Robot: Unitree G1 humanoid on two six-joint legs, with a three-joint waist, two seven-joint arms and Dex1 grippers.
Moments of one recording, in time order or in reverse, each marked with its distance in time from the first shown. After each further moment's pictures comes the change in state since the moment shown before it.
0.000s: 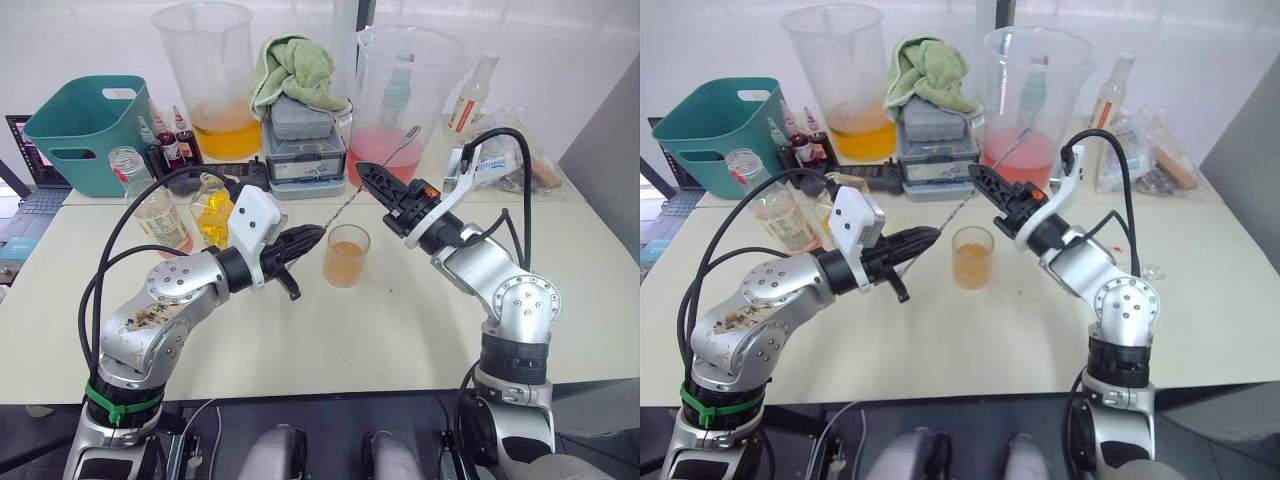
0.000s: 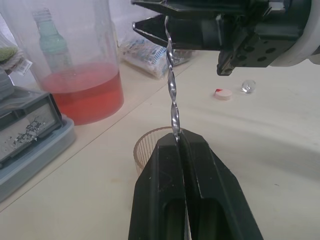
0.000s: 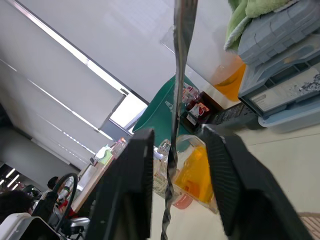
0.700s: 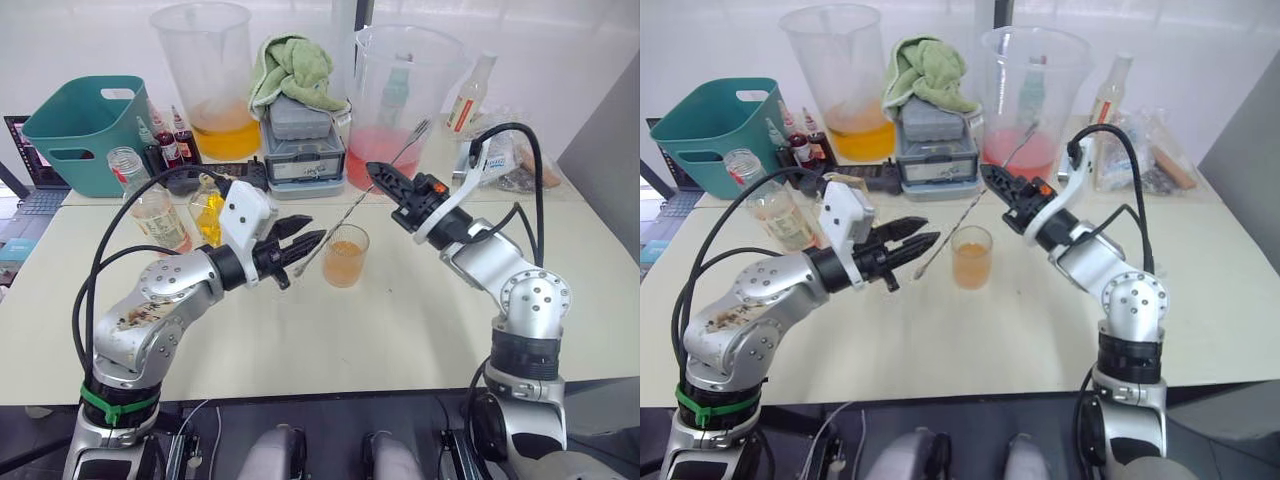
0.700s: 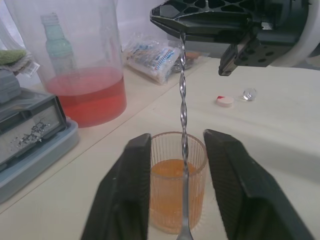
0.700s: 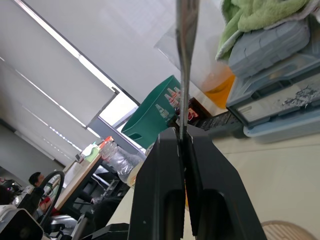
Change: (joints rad) left arm 0.011 0.028 0.078 0.008 -0.061 -0.001 -0.035; right arm -0.051 -0.095 -0.003 0.038 -0.082 -0.020 0.114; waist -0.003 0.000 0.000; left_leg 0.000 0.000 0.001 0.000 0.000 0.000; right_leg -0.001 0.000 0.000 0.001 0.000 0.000
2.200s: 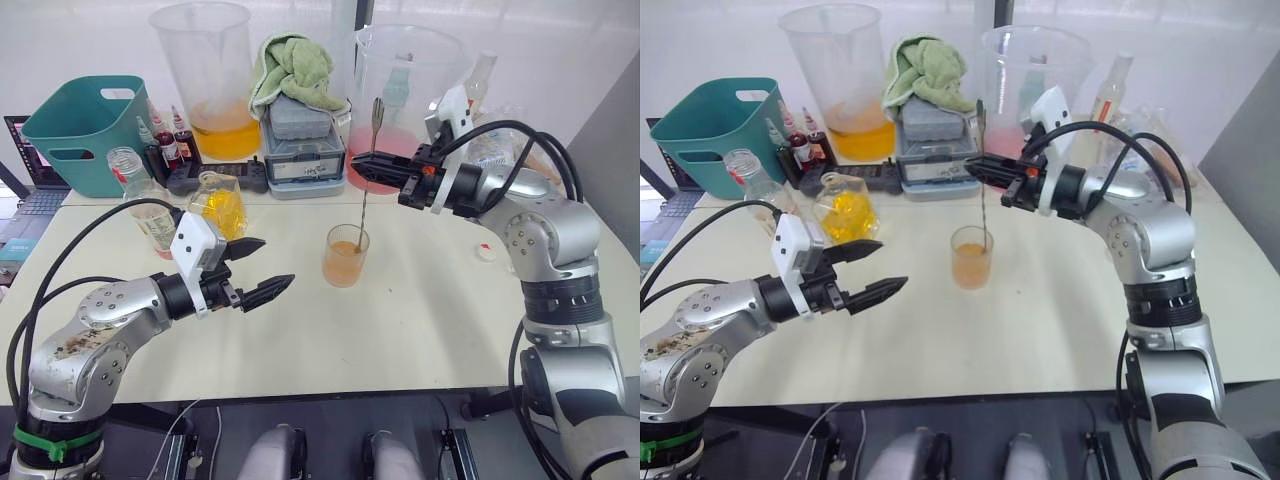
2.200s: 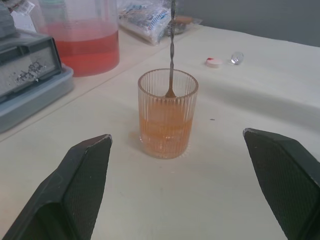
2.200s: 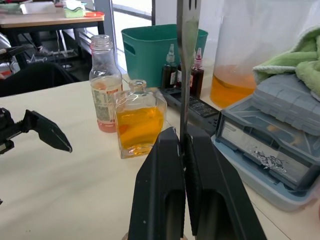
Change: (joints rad) left arm 0.231 0.149 0.132 -0.018 -0.107 -0.017 -0.138; right arm -0.229 -0.257 0.293 0.167 -0.753 -0.185 0.791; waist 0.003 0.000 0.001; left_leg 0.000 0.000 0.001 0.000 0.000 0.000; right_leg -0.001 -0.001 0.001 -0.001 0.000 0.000
